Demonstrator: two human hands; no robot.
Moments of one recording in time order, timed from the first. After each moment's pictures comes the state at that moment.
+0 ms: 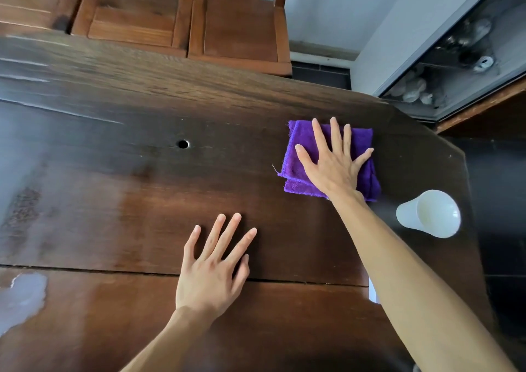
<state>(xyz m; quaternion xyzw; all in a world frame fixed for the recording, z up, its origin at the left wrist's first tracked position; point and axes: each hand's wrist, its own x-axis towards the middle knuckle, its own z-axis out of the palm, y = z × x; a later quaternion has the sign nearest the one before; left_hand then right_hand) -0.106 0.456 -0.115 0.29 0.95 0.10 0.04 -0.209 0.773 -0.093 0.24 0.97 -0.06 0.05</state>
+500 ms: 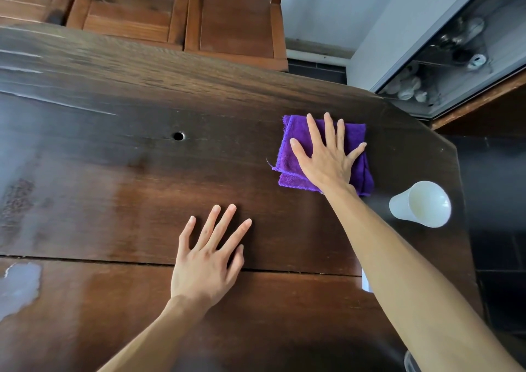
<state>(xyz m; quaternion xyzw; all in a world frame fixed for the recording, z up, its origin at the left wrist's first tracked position) -0.107 0.456 -0.116 0.30 0.95 0.10 0.03 -0.206 0.770 -0.094 0.24 0.97 -0.06 0.05</state>
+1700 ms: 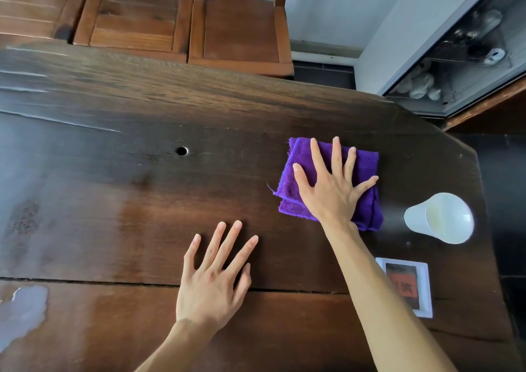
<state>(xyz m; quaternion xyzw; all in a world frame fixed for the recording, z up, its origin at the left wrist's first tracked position) -0.107 0.455 -0.116 0.30 0.95 0.09 0.04 -0.176 0.738 -0.099 0.28 0.96 -0.07 0.02</state>
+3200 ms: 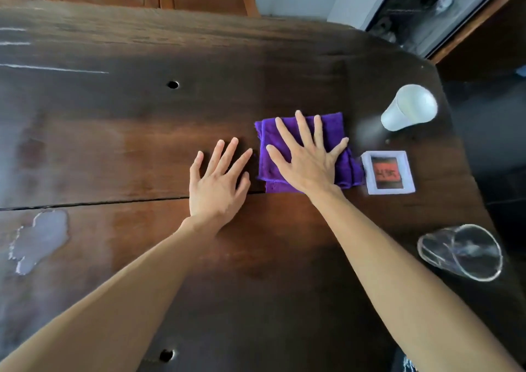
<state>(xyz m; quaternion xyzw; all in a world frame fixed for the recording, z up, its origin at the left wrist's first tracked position) -0.112 0.450 -0.106 0.31 0.94 0.12 0.09 -0.066 0.658 -0.102 0.22 0.97 -0.05 0.04</state>
